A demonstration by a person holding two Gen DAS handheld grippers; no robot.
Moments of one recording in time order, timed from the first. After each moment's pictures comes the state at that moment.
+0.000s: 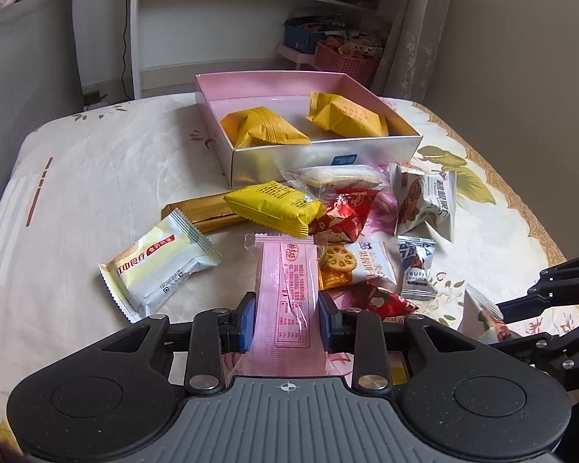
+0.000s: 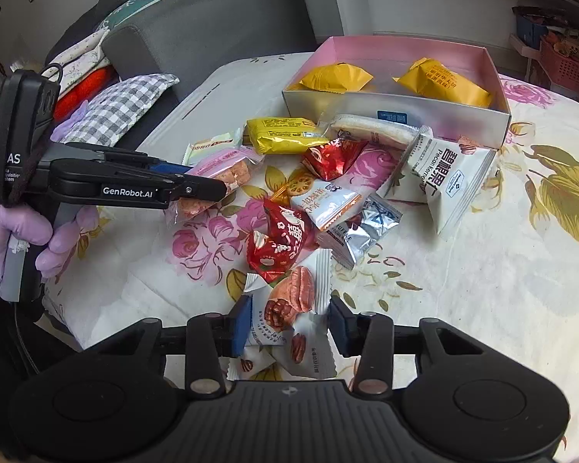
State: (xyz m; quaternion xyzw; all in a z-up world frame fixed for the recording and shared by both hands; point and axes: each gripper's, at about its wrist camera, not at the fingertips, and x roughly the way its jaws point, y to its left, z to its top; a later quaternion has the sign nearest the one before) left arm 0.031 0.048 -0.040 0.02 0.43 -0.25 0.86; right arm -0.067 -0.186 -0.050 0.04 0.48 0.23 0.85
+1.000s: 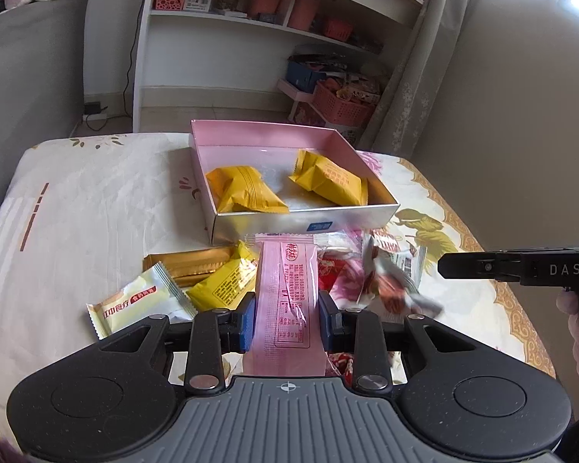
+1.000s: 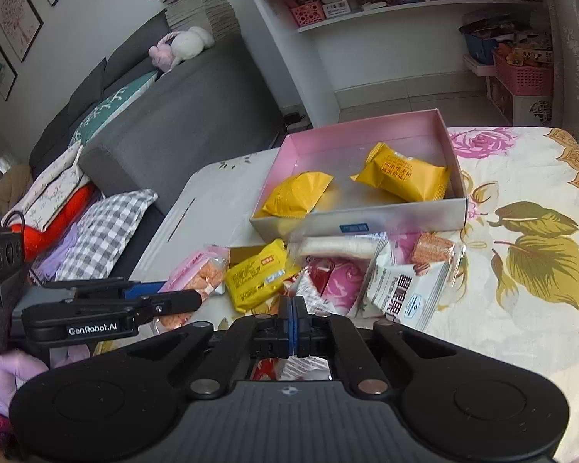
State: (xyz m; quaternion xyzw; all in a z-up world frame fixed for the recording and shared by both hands) left arm 0.046 0.042 0.000 -0.05 0.41 -0.25 0.88; right arm -0.016 -0.221 0.005 0.16 0.40 0.17 0.89
